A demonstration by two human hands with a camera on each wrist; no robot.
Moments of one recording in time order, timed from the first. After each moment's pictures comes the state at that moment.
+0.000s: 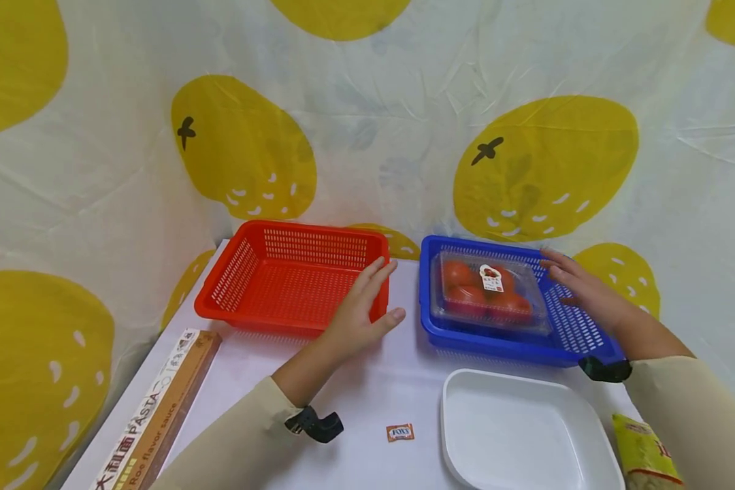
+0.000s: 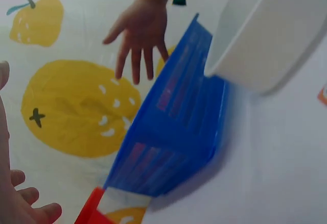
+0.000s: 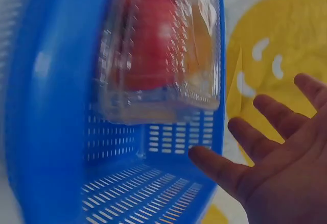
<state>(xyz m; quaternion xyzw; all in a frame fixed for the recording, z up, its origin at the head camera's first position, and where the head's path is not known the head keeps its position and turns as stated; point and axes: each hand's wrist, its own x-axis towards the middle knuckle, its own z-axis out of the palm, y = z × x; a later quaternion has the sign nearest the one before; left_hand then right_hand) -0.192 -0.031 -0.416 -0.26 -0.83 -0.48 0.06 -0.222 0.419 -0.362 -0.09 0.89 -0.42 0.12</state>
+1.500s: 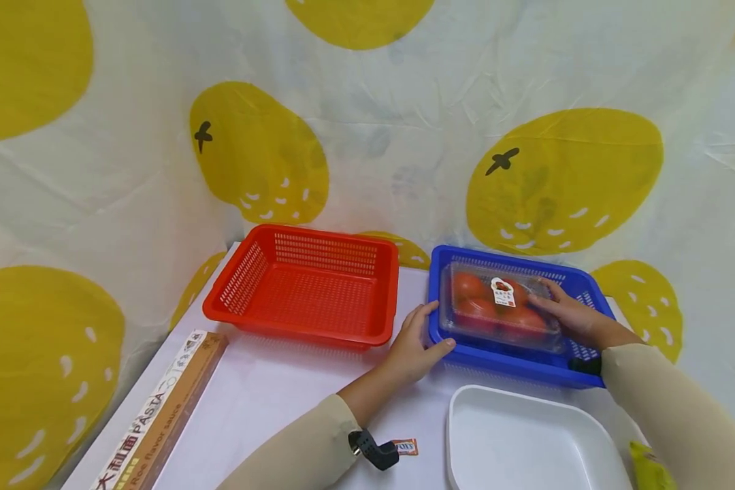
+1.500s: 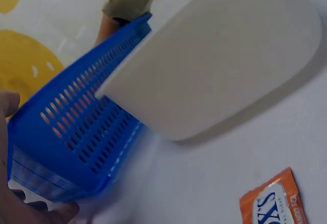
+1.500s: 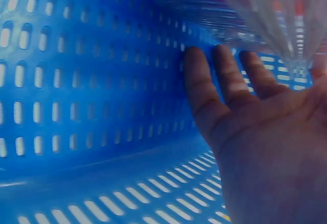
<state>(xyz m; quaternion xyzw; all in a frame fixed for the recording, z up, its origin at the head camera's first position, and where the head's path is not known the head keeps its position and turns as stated) -0.193 0.062 -0.478 -0.13 -0.79 -0.59 -0.06 -0.296 0.442 -0.451 -0.01 0.82 -0.51 0.25</state>
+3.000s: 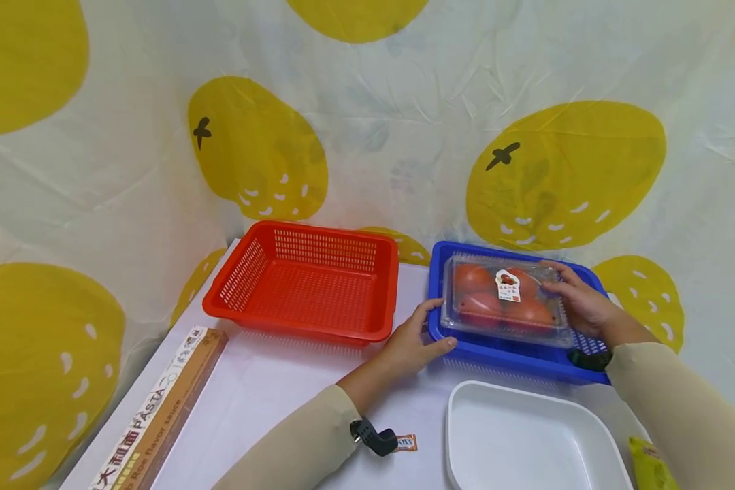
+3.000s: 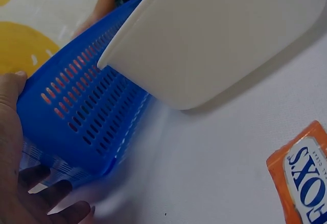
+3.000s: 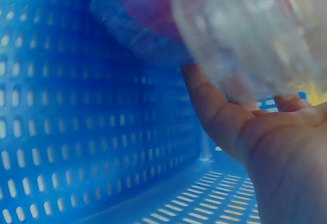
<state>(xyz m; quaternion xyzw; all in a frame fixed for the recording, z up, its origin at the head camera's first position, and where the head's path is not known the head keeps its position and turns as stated) -0.206 0.060 -0.489 -0.14 -0.81 -0.56 -0.11 -0.294 0.449 -0.435 -0.02 0.69 -0.70 0.20</state>
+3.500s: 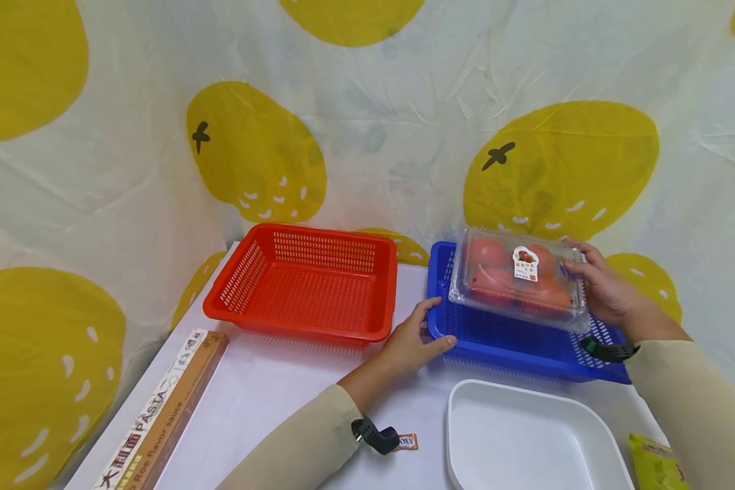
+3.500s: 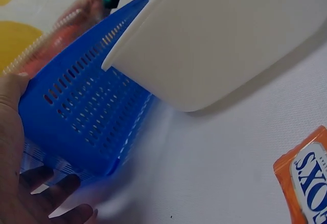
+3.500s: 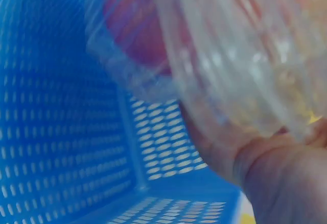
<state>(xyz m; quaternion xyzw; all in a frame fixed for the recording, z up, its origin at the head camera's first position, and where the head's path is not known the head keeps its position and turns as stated) -0.207 0.062 -0.488 -0.13 -0.80 -0.57 -0.11 -0.282 0.458 -0.392 -0.06 0.66 -0.73 0.14</state>
